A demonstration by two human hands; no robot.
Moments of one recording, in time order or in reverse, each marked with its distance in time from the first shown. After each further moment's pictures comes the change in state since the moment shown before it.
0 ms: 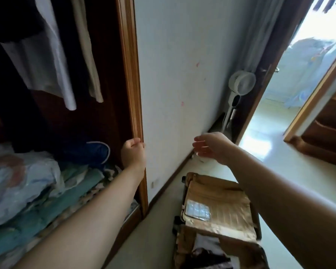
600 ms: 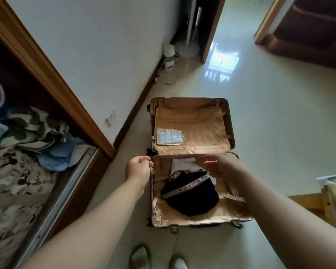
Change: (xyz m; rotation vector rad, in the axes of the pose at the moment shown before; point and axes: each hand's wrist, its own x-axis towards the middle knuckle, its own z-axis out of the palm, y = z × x) left_hand -0.060 -0.358 0.096 0.431 -0.408 -0.449; right_hand 0.046 0.397 -0.071 0.175 0.243 0.546
